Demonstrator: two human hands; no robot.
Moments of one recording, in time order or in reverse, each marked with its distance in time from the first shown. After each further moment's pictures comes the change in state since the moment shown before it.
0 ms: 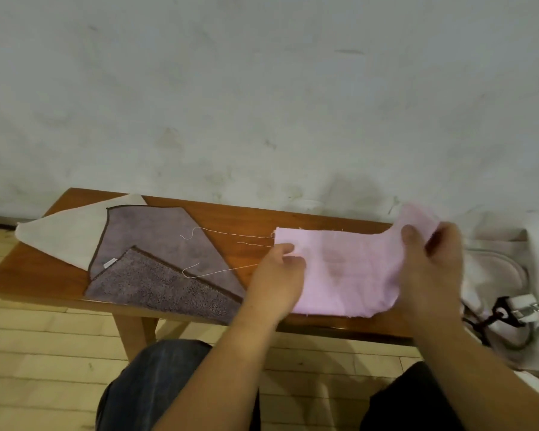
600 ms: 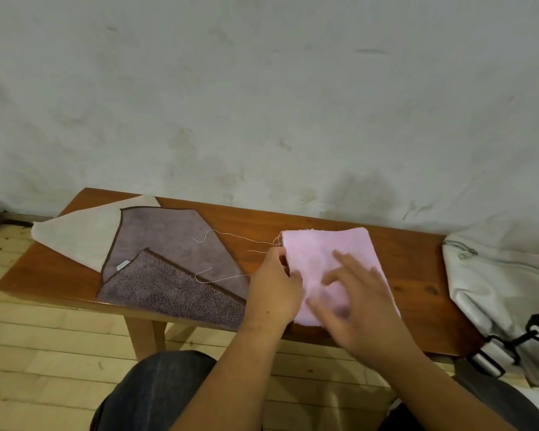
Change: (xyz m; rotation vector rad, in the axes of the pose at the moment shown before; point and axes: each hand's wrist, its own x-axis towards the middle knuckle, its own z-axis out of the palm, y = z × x) left_hand 0.018 -0.021 -0.013 0.164 0.190 0.039; right_hand -0.041 0.049 0.042 -0.677 -0.753 -0.386
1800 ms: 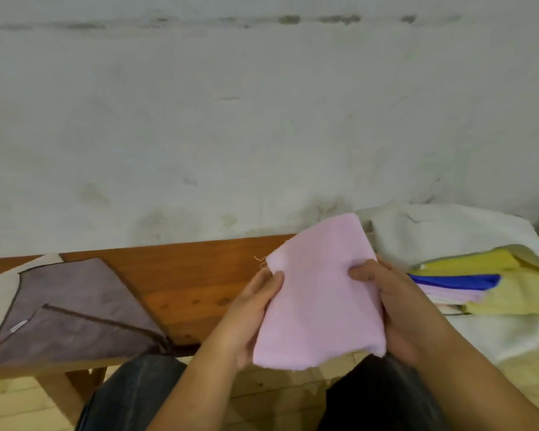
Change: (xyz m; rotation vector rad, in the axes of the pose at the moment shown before) left_hand -0.081 0.077 0.100 -0.732 -0.662 -0.165; right_hand -0.101 0.087 -0.178 1.437 0.232 0.525
